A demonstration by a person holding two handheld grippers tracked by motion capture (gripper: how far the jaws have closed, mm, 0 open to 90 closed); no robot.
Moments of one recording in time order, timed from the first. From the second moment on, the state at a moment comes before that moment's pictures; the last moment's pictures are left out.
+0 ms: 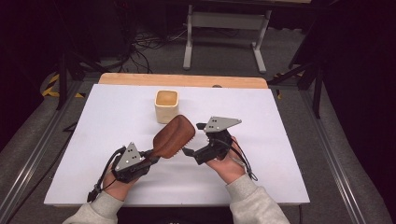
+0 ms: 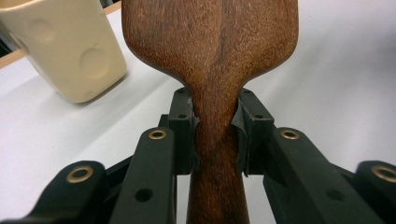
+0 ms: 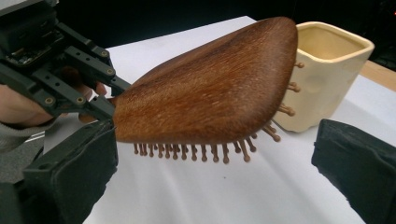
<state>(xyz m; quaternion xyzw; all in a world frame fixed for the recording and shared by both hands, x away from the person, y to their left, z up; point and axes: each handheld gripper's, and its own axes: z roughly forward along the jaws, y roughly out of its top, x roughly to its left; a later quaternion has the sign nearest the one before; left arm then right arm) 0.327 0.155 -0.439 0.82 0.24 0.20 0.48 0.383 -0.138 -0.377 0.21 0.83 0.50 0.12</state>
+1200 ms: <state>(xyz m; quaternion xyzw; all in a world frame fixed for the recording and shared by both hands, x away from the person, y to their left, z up) 0.327 0.152 -0.443 0.83 0.24 0.20 0.46 0.402 -0.116 -0.369 0.24 0.84 0.49 0.01</state>
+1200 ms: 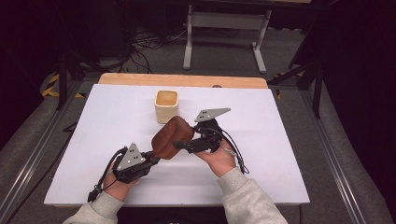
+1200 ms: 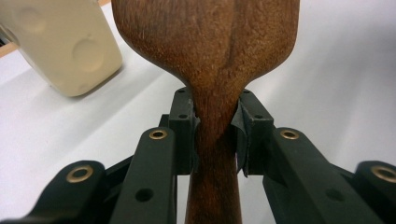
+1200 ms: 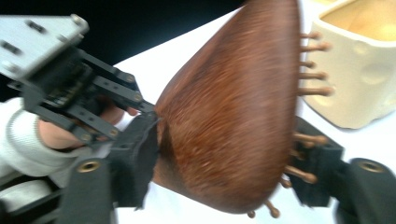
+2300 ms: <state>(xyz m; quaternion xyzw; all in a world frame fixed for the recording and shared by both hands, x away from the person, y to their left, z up) 0.335 0.161 -0.439 0.81 0.25 0.16 0.50 0.374 -0.098 -0.334 0.13 0.86 0.49 0.03</state>
